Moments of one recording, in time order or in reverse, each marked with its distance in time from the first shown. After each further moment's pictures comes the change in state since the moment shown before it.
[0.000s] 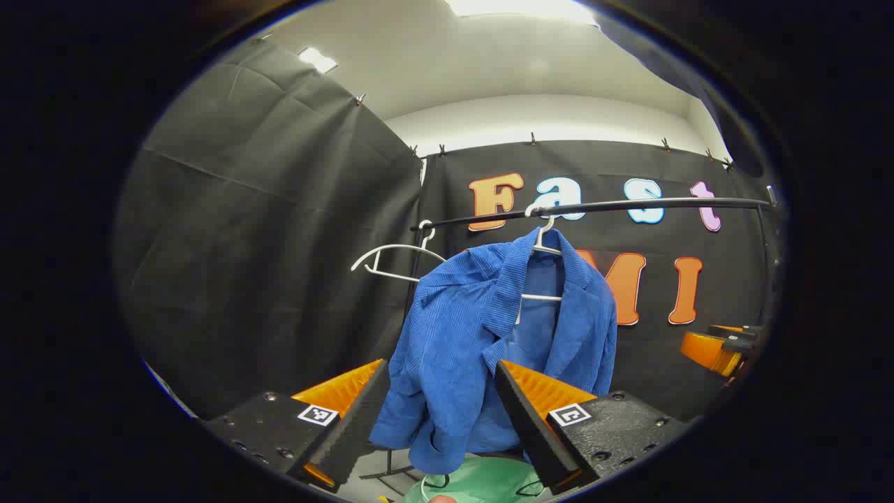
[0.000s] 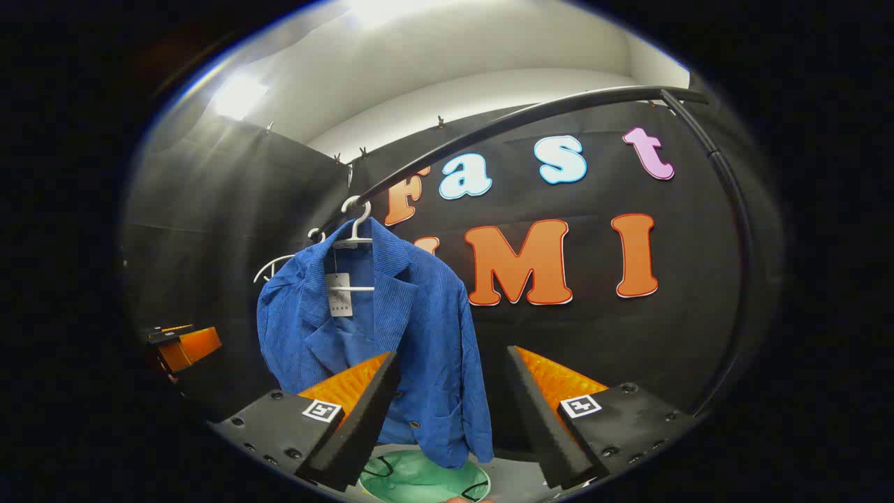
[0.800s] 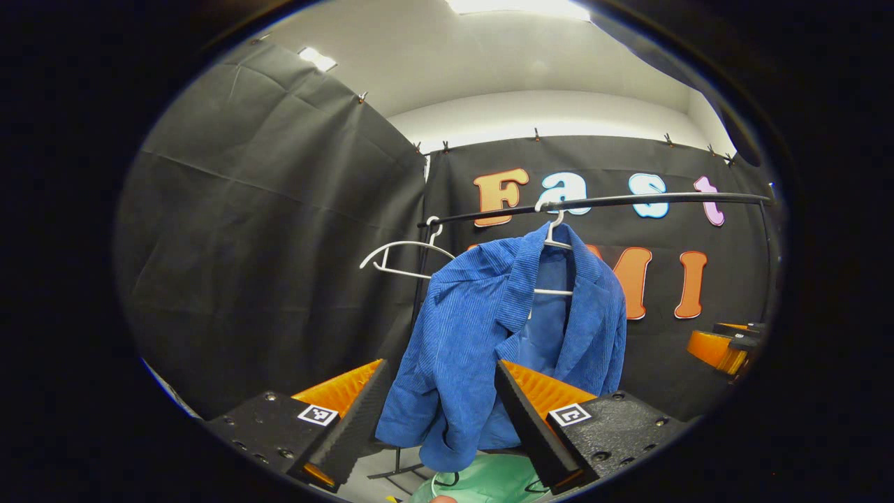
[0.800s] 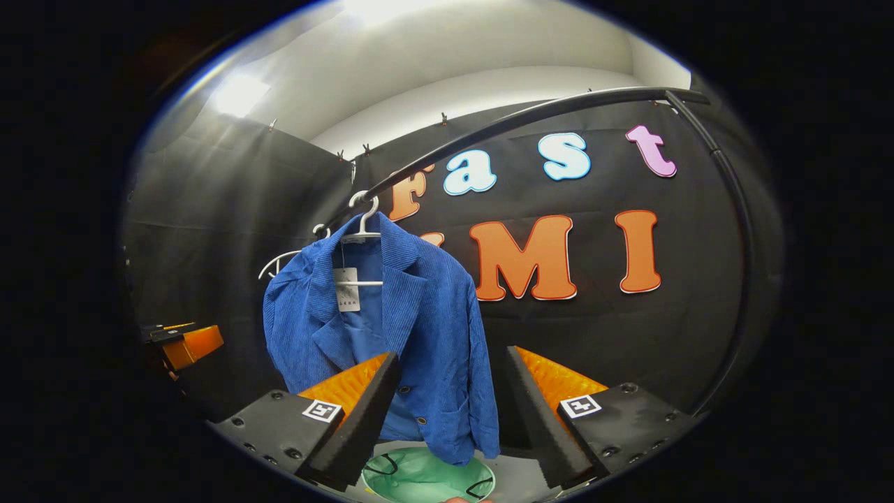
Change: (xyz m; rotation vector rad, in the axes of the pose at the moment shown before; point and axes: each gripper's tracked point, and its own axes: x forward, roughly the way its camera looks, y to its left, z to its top) left arm 0.000 0.014 -0.004 0.013 0.014 0.014; right arm -0.006 0.009 -0.009 -0.004 0.017 0.003
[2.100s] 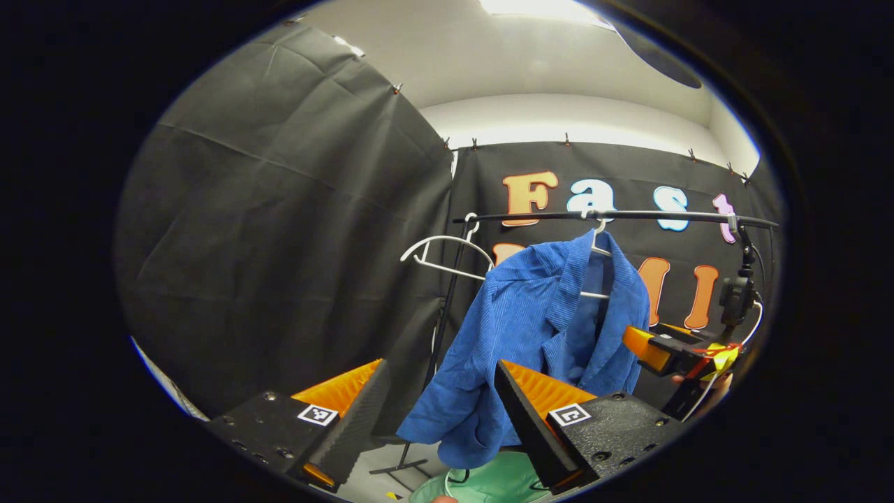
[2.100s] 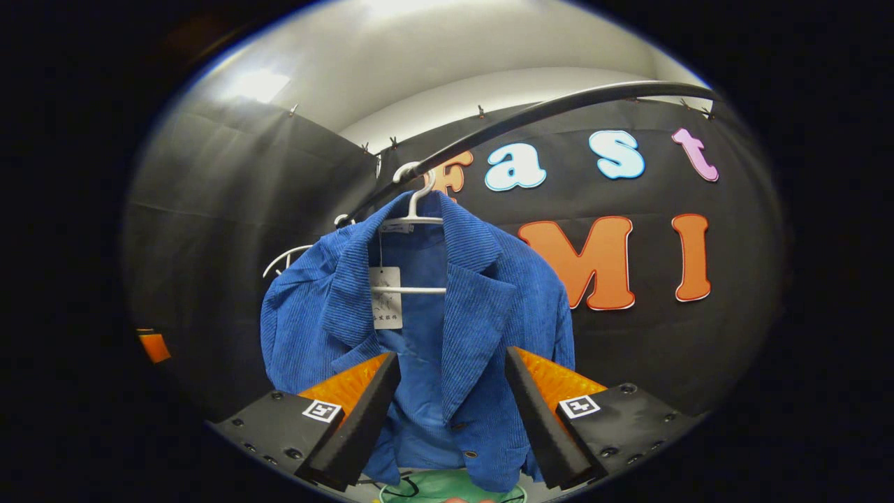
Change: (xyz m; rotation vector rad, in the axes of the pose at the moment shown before) left arm 0.000 0.080 -0.009 -0.071 0.019 0.066; right arm 0.141 0.110 -0.023 -0.064 -0.027 0.087
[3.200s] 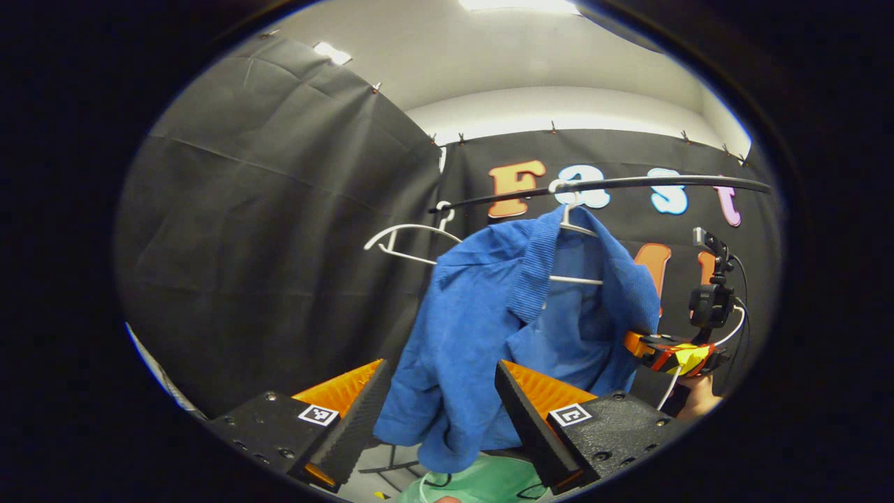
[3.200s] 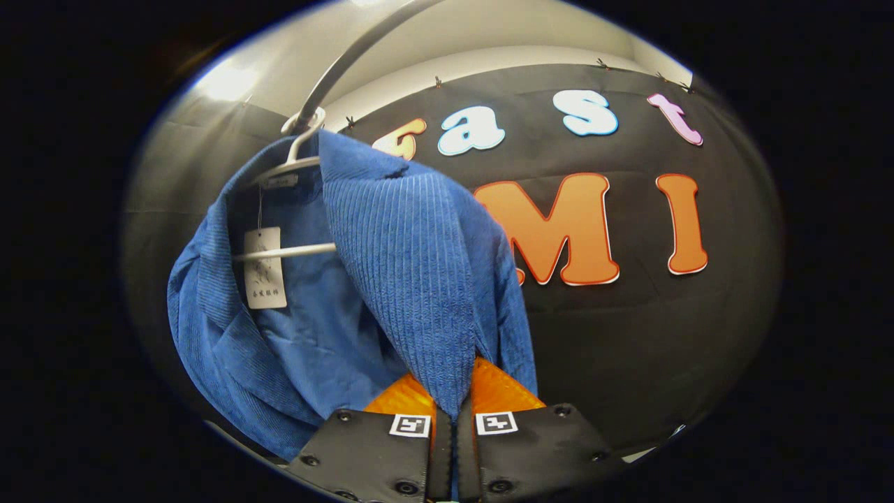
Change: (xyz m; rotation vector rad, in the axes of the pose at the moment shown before) left arm 0.039 -0.117 -0.041 0.013 0.010 -0.065; right arm 0.058 -0.123 -0.023 0.066 0.033 -0.093
